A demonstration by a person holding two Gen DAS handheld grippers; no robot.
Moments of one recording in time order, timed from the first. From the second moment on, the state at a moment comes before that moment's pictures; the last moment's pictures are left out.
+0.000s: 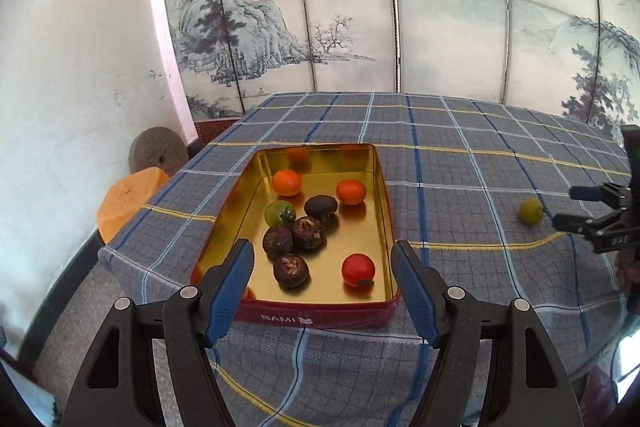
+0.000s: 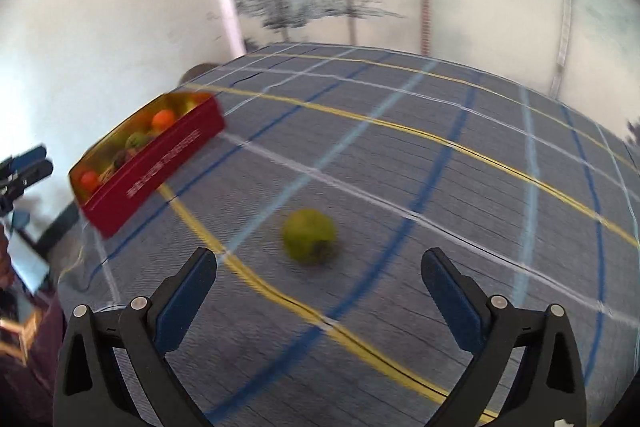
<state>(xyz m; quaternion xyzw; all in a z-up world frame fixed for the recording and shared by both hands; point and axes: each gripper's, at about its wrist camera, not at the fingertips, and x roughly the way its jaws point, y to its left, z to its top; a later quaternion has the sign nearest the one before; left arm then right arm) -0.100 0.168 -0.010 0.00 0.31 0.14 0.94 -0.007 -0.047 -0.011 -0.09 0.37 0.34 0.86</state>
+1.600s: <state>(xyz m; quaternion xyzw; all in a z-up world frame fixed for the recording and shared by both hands) -0.116 0.214 -0.012 -0.06 0.32 0.18 0.93 -0.067 0.132 0.051 -0.07 0.35 0.51 0.78</state>
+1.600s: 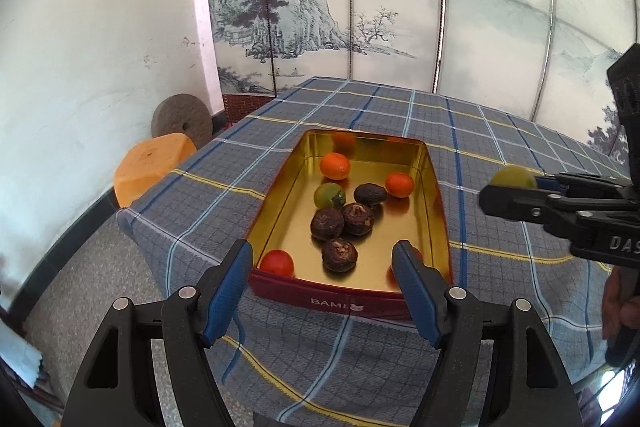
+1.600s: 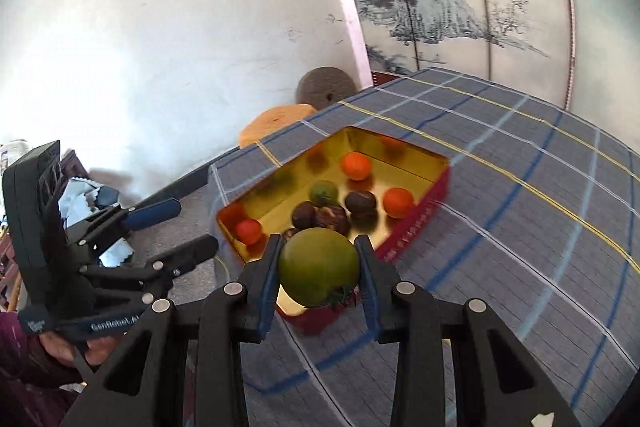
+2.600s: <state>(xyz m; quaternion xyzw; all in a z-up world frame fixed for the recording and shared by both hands) -0.120 0.243 -0.001 -0.05 0.30 0.21 0.93 -0.042 0.210 0.000 -0.08 0.40 0.49 0.77</state>
